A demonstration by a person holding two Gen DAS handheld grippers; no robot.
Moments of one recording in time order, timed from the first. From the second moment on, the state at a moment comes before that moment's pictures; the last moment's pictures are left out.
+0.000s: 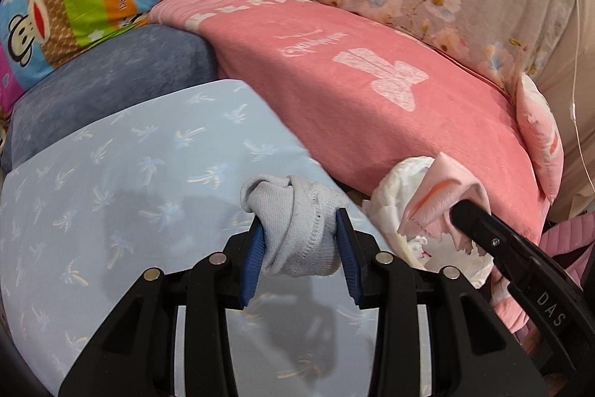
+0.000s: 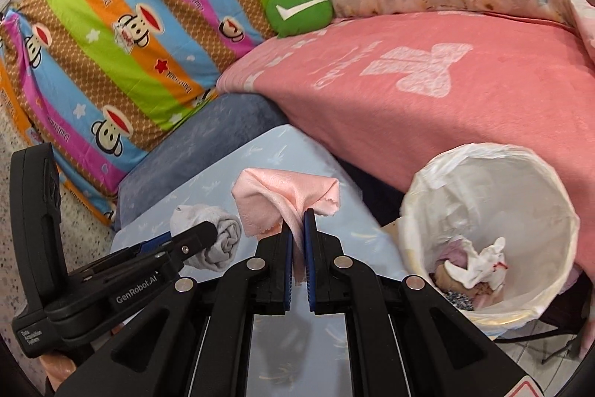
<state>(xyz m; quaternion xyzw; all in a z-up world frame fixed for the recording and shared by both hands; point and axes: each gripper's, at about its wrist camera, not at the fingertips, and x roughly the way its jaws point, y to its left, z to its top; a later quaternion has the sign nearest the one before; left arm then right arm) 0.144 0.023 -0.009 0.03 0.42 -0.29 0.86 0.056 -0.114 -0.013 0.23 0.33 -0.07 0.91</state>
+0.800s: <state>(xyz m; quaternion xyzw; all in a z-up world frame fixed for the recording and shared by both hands) 0.088 -0.080 0.009 0.10 0.39 -0.35 0.85 -0.020 -0.212 0.013 0.27 0.27 -0.13 0.91</state>
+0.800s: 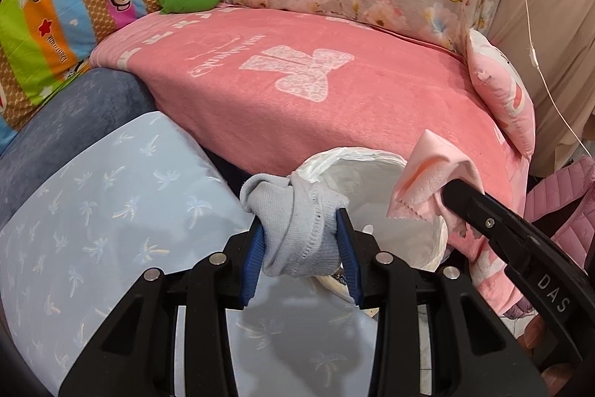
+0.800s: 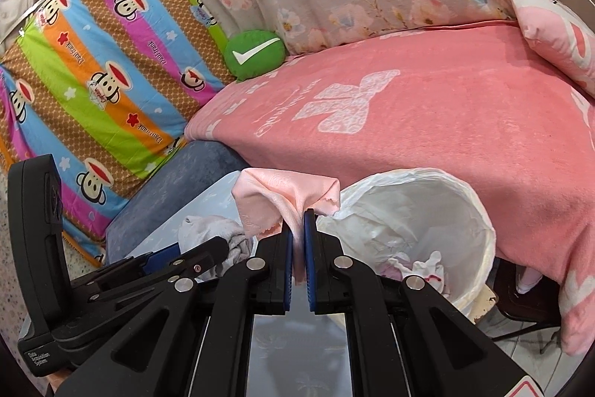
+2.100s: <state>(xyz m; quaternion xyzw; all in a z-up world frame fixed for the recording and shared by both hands) 0.073 -0.136 0.008 0.14 0.35 -0.36 0.85 -0.039 -0.271 0.005 0.28 0.27 -0.17 0.90</state>
